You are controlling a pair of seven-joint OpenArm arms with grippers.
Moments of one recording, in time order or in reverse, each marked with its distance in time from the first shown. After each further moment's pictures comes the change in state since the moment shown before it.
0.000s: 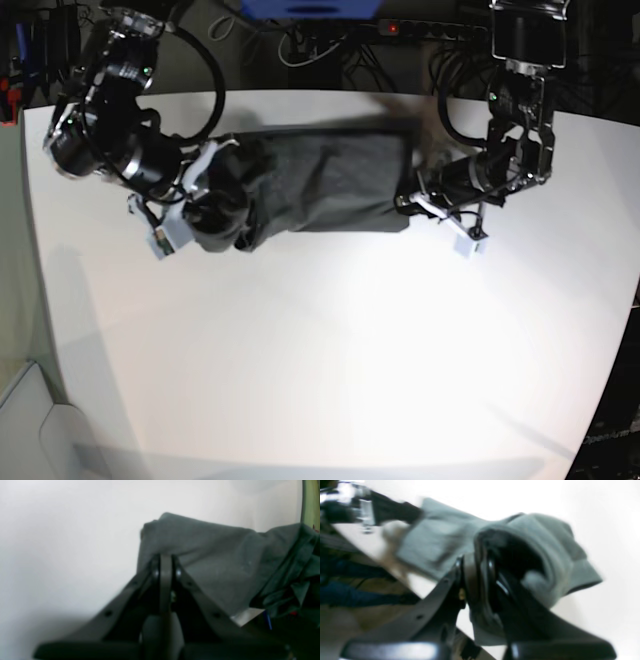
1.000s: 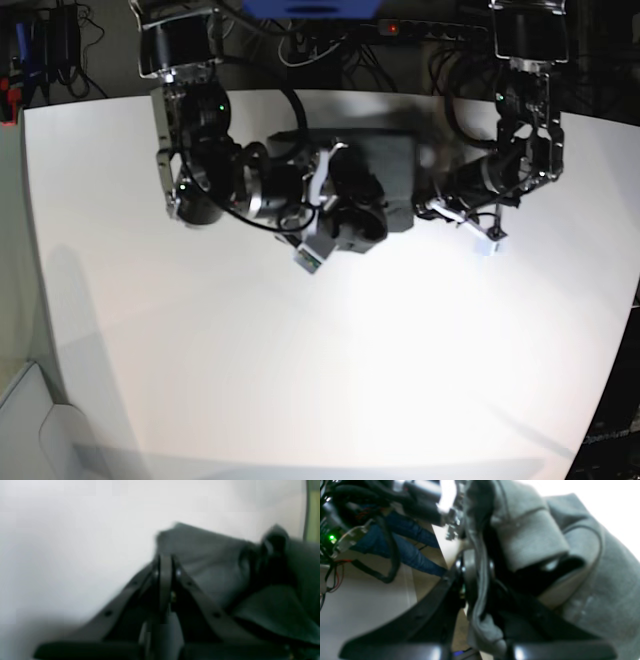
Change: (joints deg) left arm 0.6 1.7 -6.3 2.1 1.7 0.9 1.3; right arm 9.7 1.6 -27.3 -23.7 2.7 -0.2 12.9
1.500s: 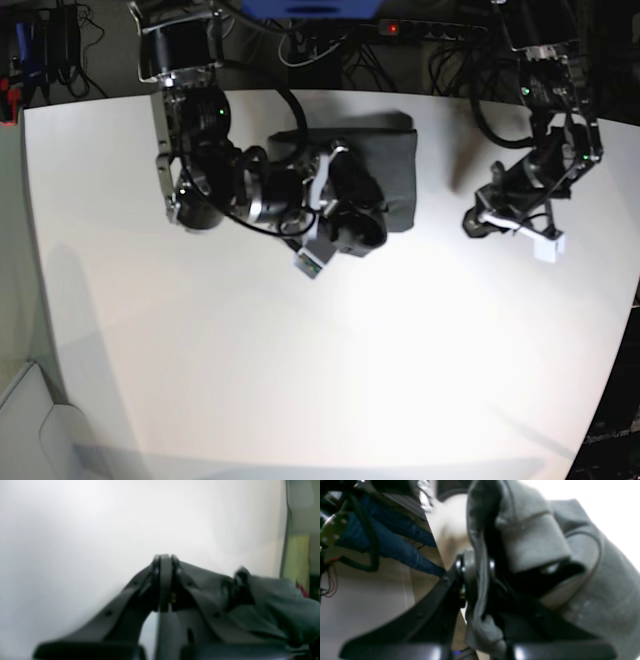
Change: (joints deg) left arm 4.2 1.1 -15.0 8.1 -1.0 -0.4 0.0; right arm 0.9 0.0 -0.2 -0.1 -0.1 0.0 0.0
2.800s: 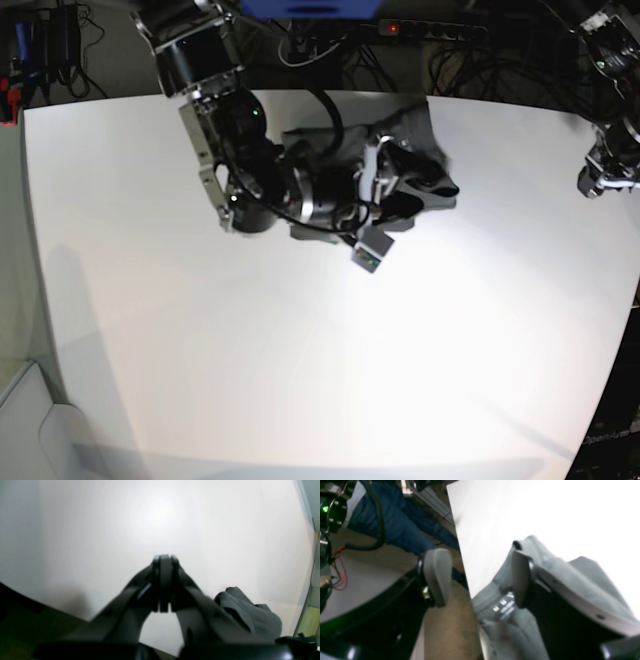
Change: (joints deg) left arm 3.0 -2.5 -28.7 5.2 0.7 -0.5 13.6; right arm 3.5 -0.2 -11.9 -5.6 0.4 0.0 8.8
